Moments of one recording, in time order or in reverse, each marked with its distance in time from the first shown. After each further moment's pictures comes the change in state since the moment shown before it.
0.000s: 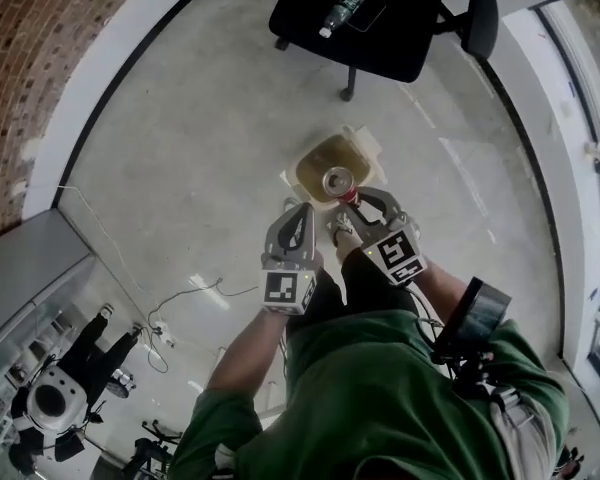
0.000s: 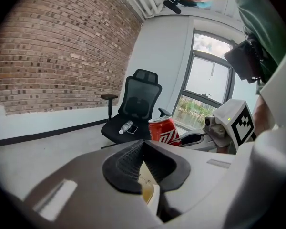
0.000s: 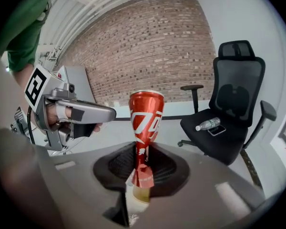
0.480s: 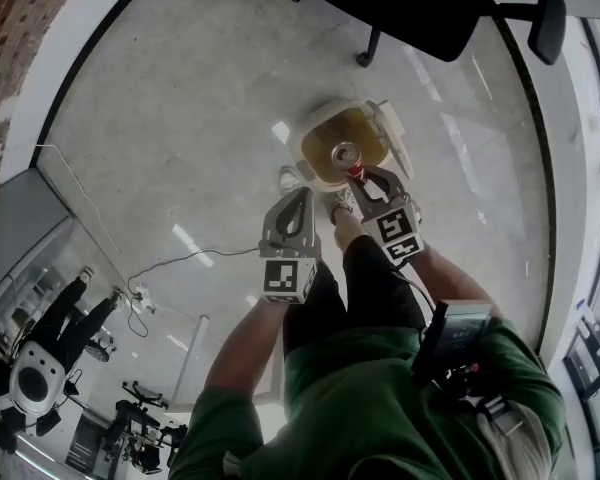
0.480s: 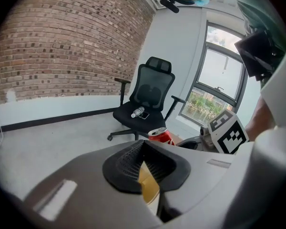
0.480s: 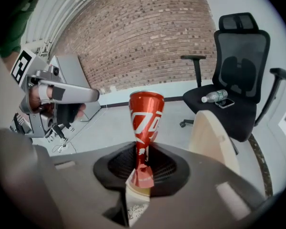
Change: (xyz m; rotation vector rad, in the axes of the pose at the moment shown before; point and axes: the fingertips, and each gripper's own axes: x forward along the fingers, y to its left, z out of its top) left arm 0.021 0.047 -0.097 -0.058 0.077 0.100; right arm 0.089 -0.011 -0.115 0.051 0.164 0.014
